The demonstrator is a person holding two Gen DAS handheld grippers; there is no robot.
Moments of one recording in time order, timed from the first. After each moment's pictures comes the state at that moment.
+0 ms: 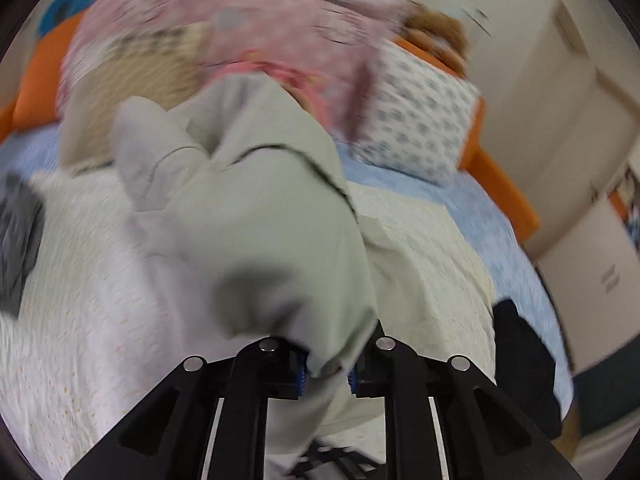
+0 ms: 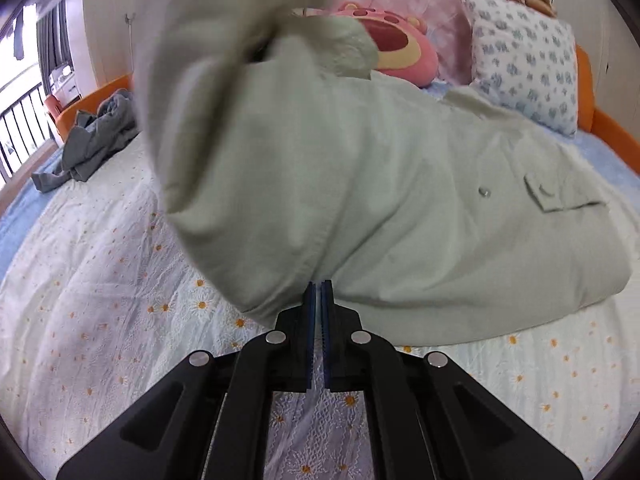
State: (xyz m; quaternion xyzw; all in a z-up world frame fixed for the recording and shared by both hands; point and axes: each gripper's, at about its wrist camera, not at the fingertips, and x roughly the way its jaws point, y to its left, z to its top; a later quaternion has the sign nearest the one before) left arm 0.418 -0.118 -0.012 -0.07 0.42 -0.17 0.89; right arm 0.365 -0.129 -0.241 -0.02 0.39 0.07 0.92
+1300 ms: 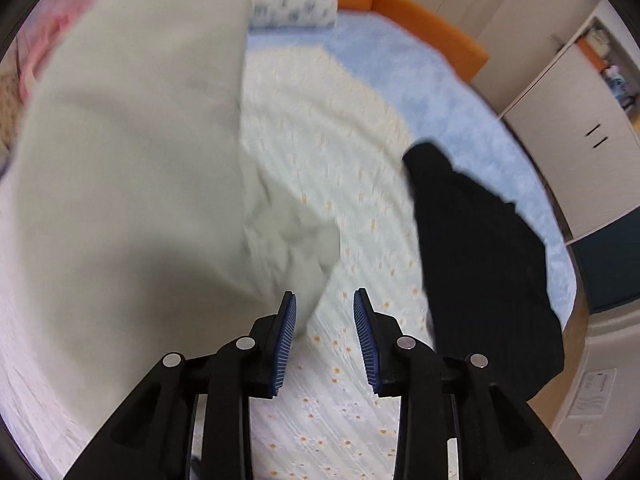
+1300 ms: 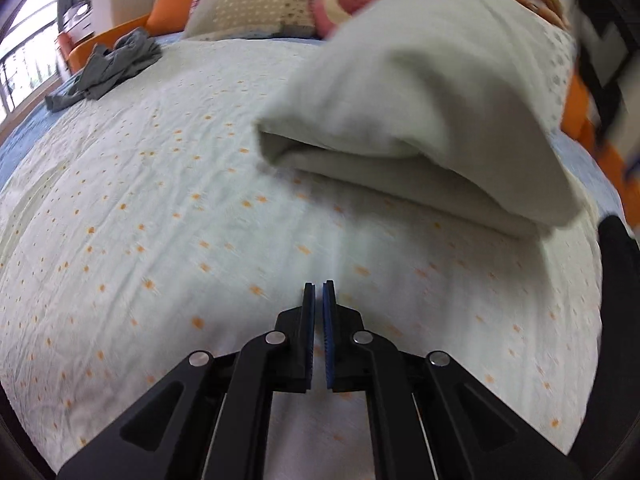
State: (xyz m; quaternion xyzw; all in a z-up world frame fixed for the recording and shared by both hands) left arm 0.379 -0.373 -0.087 0.06 0.55 -0.28 0.78; right arm 0.271 -0.212 -0.241 -0.09 0.45 0.07 0.89
